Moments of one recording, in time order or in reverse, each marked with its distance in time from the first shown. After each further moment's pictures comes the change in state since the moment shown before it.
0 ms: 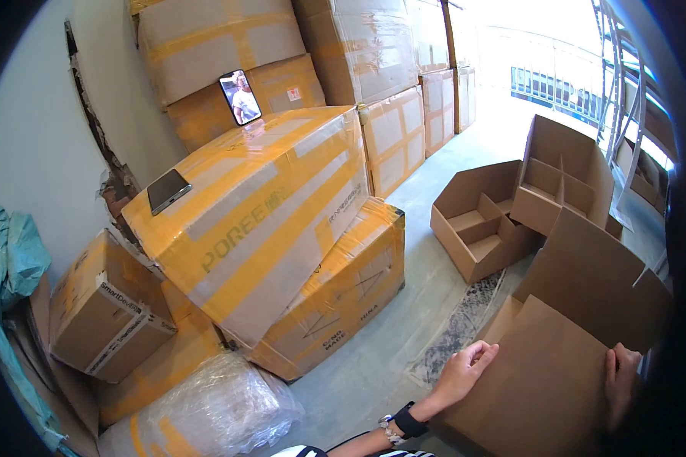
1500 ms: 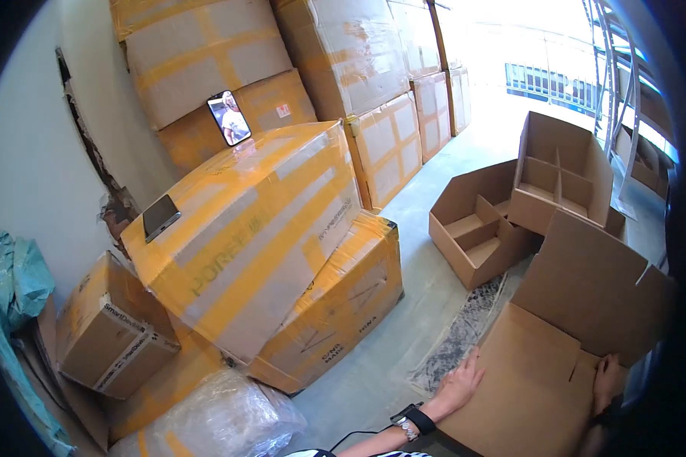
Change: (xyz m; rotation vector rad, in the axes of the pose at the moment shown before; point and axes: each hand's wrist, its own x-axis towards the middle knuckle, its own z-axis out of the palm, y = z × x) left_hand 0.035 -0.106 0.033 0.672 0.088 0.094; right_hand -0.047 0.120 0.154 0.070 -0.227 0.502
